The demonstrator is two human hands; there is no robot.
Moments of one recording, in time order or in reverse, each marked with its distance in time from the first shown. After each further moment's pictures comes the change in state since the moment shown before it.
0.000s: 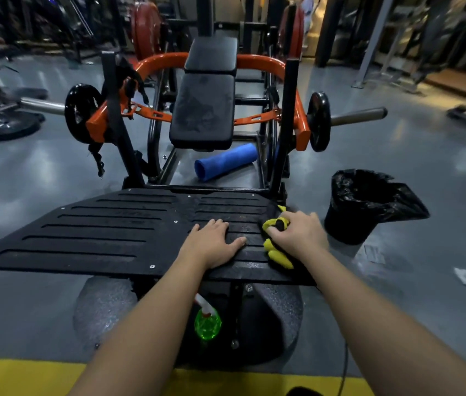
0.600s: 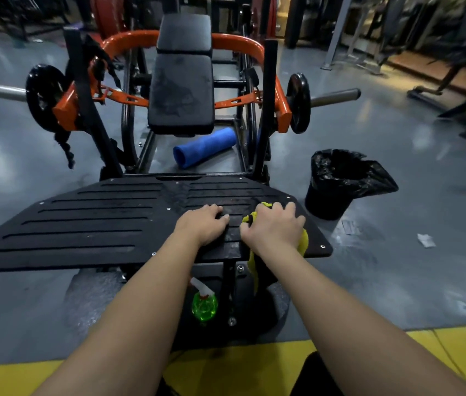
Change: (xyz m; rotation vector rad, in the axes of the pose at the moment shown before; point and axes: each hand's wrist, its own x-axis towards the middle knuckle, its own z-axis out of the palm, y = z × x) left_hand 0.006 -0.016 -0.013 -0.051 -0.050 0.015; right_hand -0.066 -0.077 0.004 -0.228 0.078 0.133
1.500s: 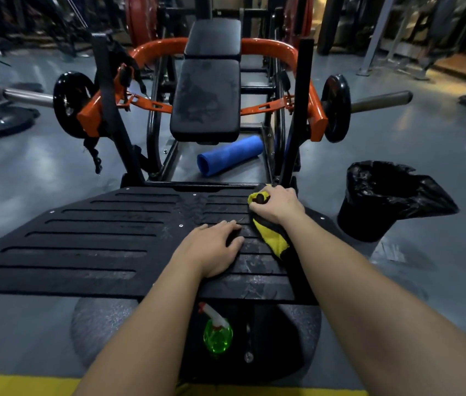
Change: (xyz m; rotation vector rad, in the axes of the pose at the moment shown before) left_hand 0.000 -0.011 0.000 -0.016 0.081 0.091; right_hand 0.171 -0.019 0.059 0.309 -0.227 -0.169
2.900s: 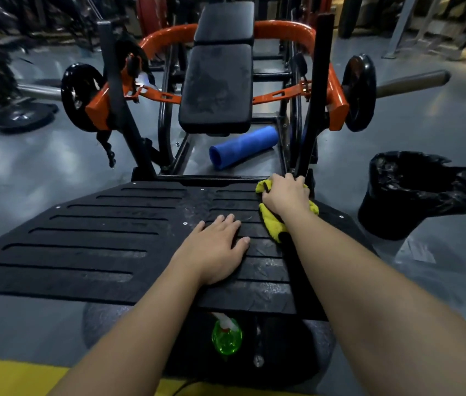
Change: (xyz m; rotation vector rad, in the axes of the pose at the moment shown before) left_hand 0.013 -0.012 0.012 0.081 -0.069 -0.043; right_hand 0.044 -0.008 0.024 -0.134 0.070 0.015
